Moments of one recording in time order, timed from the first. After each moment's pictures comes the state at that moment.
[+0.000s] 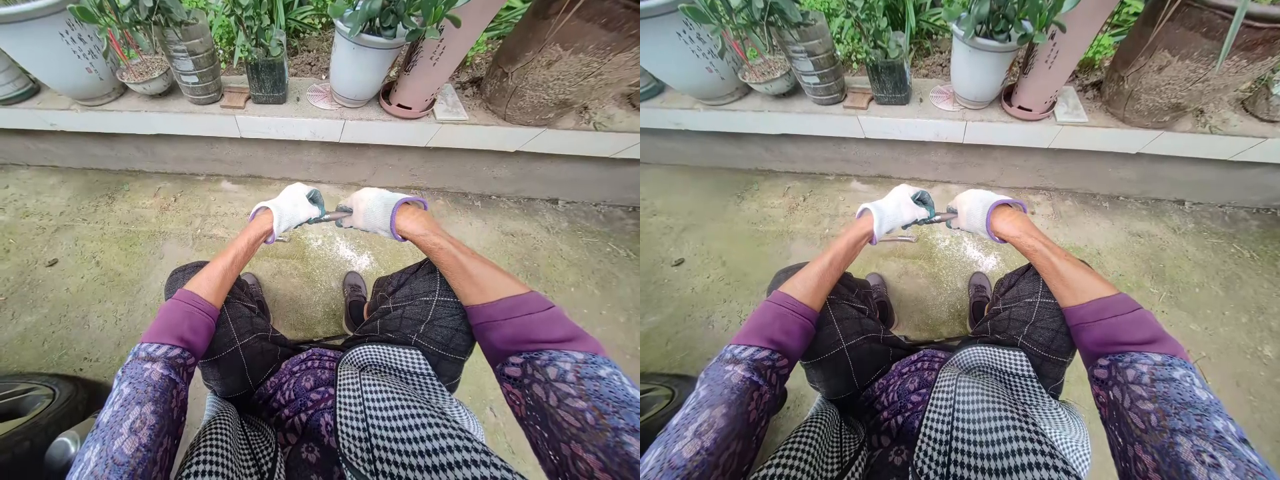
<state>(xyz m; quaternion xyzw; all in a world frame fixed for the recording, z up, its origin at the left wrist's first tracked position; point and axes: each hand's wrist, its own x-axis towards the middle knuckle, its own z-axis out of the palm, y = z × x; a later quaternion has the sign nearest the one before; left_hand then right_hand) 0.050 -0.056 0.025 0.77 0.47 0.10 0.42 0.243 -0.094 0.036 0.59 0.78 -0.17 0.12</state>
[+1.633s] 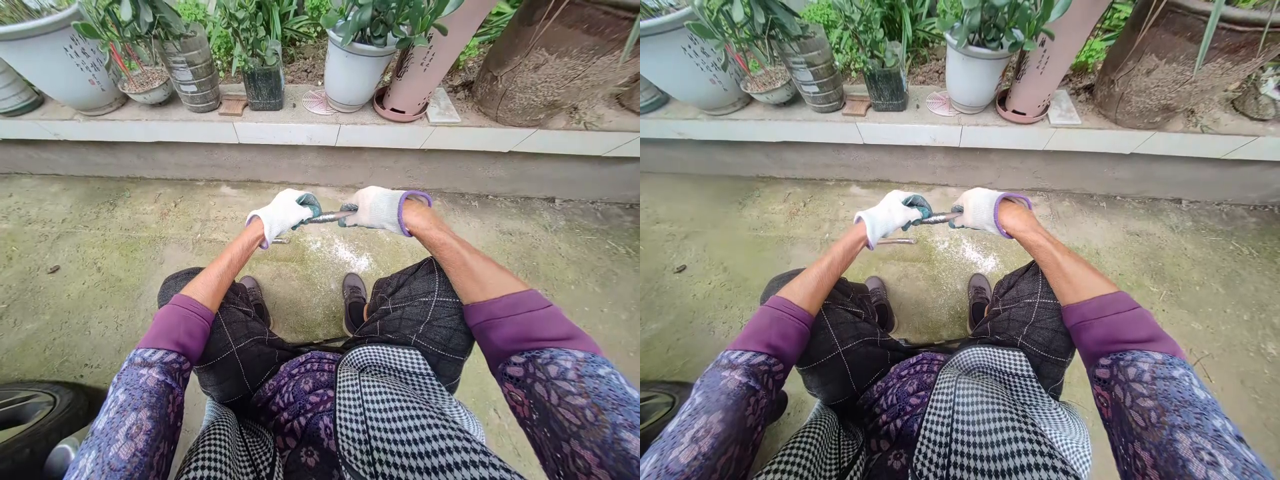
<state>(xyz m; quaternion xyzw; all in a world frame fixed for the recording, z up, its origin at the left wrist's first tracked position) 0.040 -0.052 0.004 0.75 0.44 0.17 0.47 0.259 -0.096 0.048 0.61 0.73 -0.31 0.00</state>
